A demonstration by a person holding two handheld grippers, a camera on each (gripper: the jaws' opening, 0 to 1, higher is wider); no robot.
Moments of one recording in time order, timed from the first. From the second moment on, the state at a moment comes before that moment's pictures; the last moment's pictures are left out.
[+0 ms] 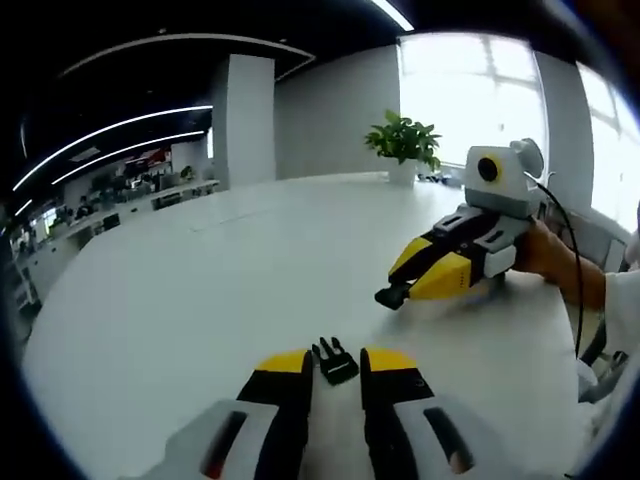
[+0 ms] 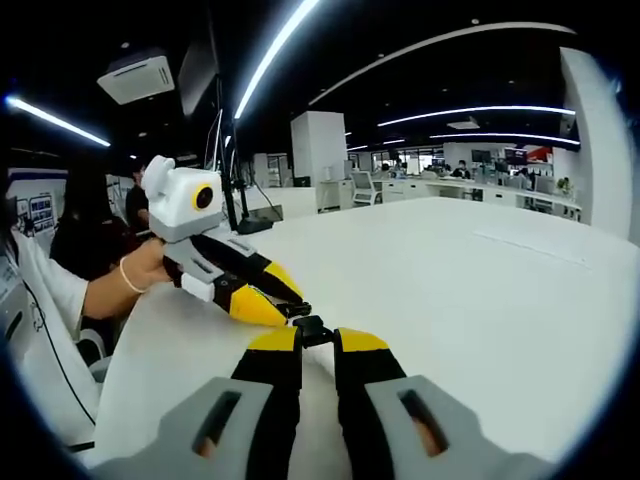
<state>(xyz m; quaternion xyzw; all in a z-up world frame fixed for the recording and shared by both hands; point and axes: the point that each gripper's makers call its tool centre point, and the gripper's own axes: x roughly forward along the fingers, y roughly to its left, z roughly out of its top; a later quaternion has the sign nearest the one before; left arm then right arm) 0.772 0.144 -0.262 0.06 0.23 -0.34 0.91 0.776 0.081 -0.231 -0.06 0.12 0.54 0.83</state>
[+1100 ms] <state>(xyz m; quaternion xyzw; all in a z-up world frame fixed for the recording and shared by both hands) 0.762 0.140 -0.253 0.11 0.22 -0.57 0.79 0.783 0.083 -0.243 -0.10 0.15 0.54 0.82</state>
